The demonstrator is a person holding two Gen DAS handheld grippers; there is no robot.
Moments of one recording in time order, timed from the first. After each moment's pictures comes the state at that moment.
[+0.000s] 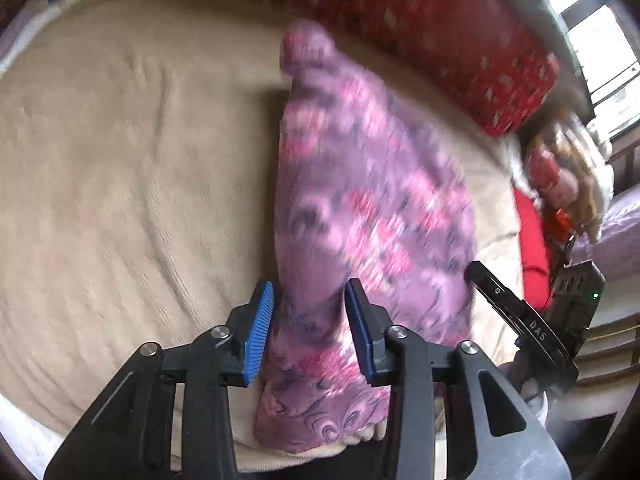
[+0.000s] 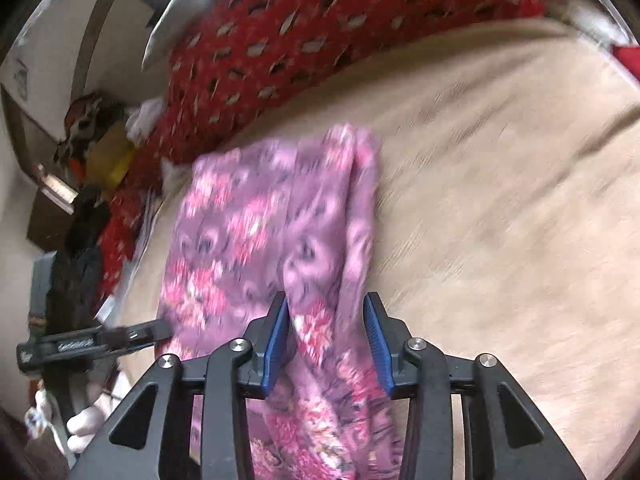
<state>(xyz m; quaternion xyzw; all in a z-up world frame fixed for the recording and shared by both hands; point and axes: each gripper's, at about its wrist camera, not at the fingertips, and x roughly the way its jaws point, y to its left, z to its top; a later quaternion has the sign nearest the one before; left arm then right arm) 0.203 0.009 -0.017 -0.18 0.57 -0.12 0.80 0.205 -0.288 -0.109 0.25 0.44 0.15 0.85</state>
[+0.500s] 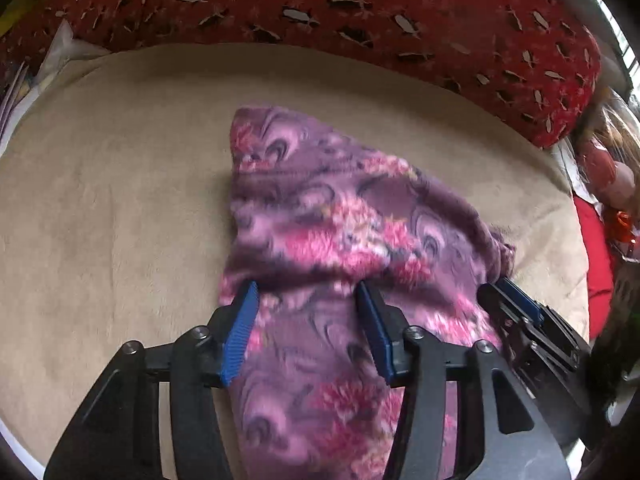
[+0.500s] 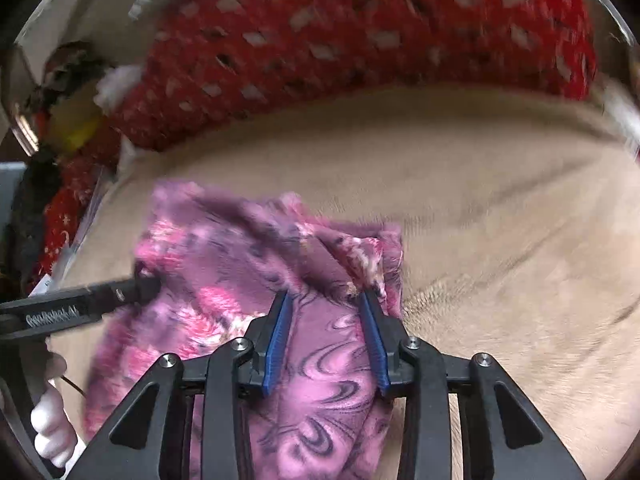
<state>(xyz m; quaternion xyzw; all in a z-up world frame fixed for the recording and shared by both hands) 0.313 -0.046 -0.049 -0.07 0.56 -0.05 0.83 0.293 -0.251 -0.126 0.13 0.45 0.12 0.88</state>
